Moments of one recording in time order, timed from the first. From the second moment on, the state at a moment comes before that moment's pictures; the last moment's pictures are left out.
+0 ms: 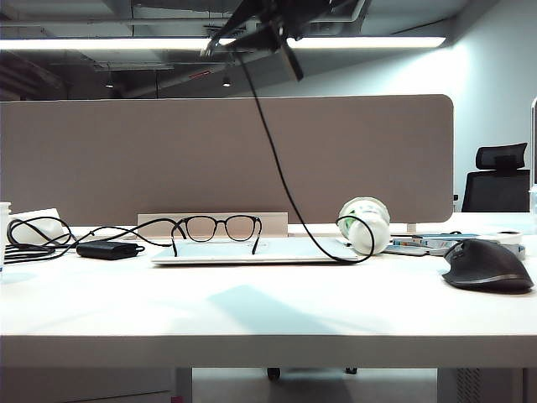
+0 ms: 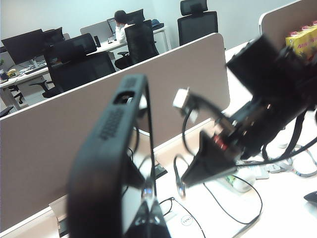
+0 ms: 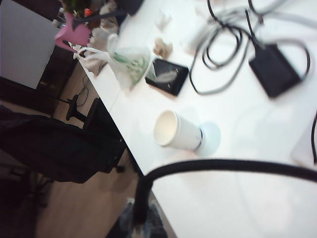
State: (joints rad) left arm -0.43 0.95 1.31 -0.35 0.07 0.25; right arm 0.47 2.15 2.31 -0.68 -0.82 0.56
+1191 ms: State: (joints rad) left arm -0.43 1.01 1.31 -0.49 0.37 0.26; right arm 0.41 2.09 2.31 -0.30 -1.36 0.51
